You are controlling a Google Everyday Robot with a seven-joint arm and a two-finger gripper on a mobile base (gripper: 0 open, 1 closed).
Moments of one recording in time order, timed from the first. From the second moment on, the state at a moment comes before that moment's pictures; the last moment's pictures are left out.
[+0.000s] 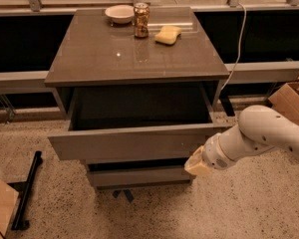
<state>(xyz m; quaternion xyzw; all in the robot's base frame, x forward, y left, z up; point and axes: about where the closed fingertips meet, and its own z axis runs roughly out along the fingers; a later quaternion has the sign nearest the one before) 0.488 -0.145 0.628 -0.56 0.77 0.20 0.22</state>
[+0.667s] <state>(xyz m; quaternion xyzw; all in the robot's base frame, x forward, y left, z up) 0.503 -0.135 0.634 -0.57 0.77 0.19 0.23</state>
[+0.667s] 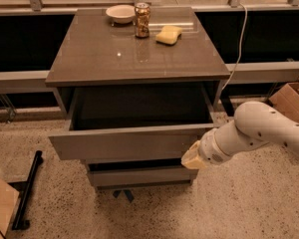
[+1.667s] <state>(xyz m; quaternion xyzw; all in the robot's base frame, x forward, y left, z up) 0.580 -0.093 0.646 -0.61 0.72 0.17 0.28</state>
